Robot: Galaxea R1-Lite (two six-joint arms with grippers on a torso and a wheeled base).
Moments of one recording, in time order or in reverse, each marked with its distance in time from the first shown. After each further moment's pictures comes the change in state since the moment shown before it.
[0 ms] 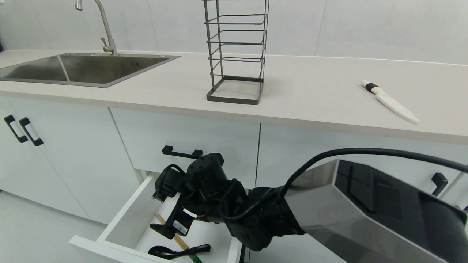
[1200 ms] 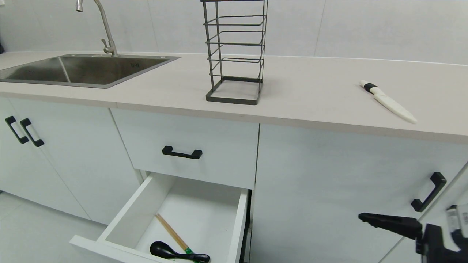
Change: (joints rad) left arm 0.000 0.000 0.000 0.000 0.000 0.000; right arm -0.277 -1.372 1.374 -0.170 -0.037 0.180
